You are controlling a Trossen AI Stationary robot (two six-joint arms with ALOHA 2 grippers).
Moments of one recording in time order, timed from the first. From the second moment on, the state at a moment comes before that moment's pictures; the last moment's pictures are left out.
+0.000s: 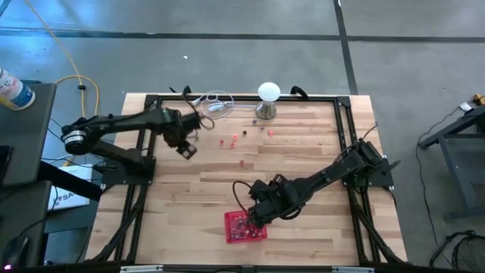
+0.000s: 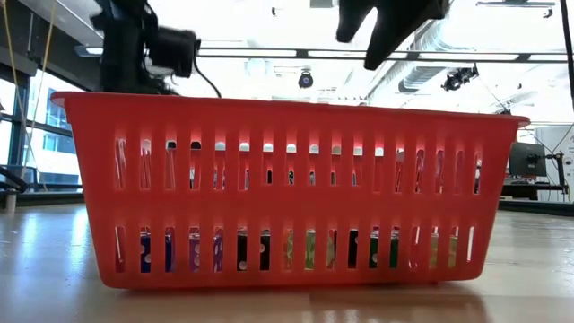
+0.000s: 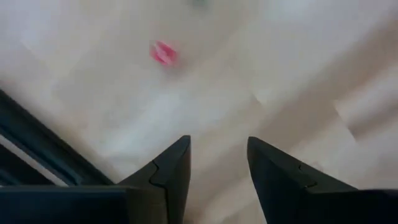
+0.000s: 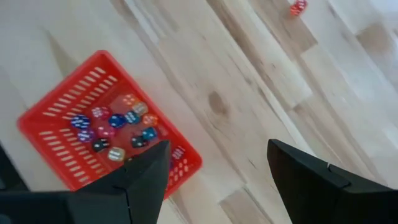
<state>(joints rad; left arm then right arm) 0.41 1.26 0.90 -1.12 -0.04 -0.47 0.47 1.96 1.79 -1.12 0.33 1.04</state>
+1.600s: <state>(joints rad) 0.61 1.55 0.83 -0.84 -0.03 -0.47 0.46 1.96 1.79 -1.28 0.38 1.12</state>
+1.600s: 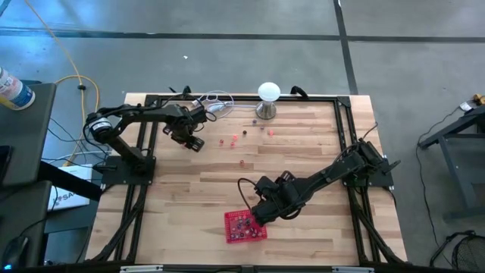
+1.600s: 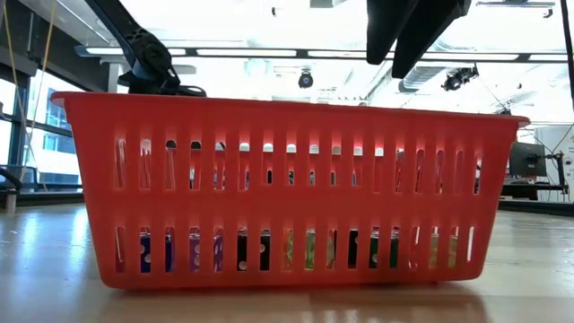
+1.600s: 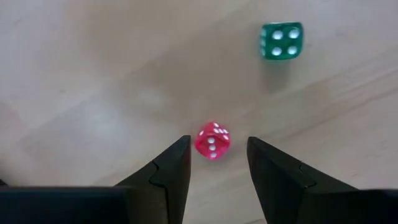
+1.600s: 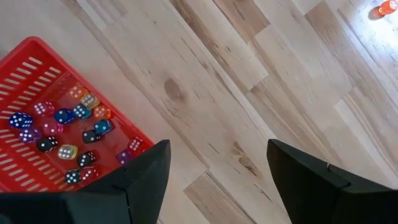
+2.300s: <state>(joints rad) 0.57 1.55 0.81 -0.80 -0.04 -0.44 0.48 1.96 1.79 -1.27 0.37 1.14</state>
